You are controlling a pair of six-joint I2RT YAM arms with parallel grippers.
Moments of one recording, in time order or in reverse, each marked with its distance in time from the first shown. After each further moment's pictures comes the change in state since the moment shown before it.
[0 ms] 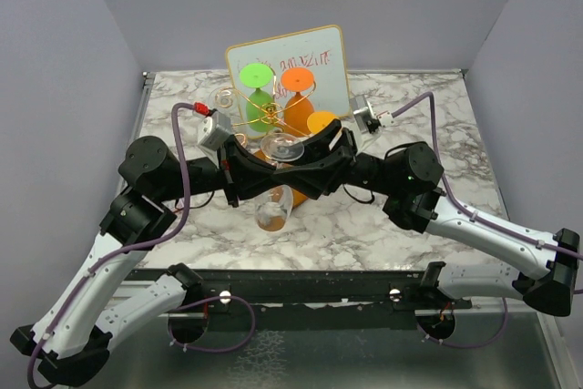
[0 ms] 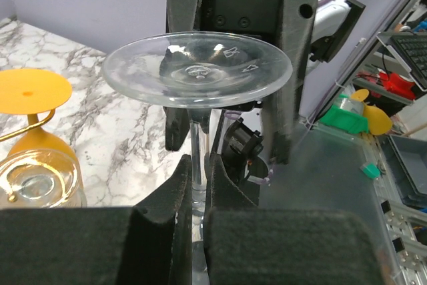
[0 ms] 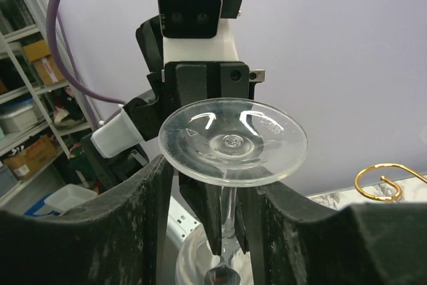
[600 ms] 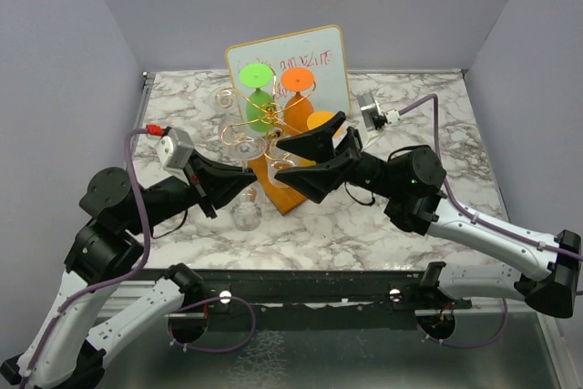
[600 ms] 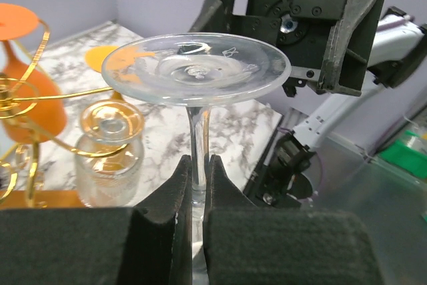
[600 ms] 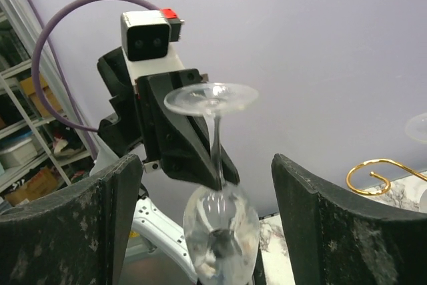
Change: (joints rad) left arm 0.000 -0.173 -0.003 -0.204 -0.305 0.066; right arm 0.000 -0.018 -0.038 0.047 0.089 0.063
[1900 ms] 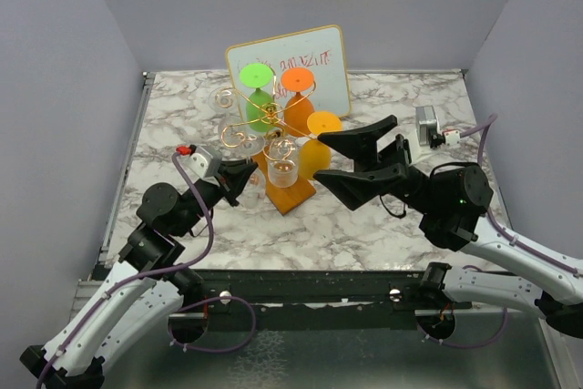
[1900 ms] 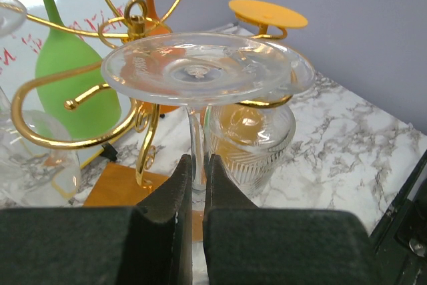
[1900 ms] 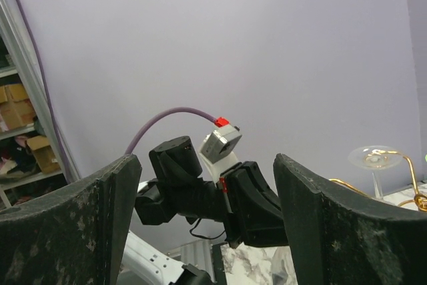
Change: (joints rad) left arm 0.000 -0.108 -0.500 0.403 -0.338 0.186; right arm 0.000 -0.235 -0.079 -0.068 0.110 -0.142
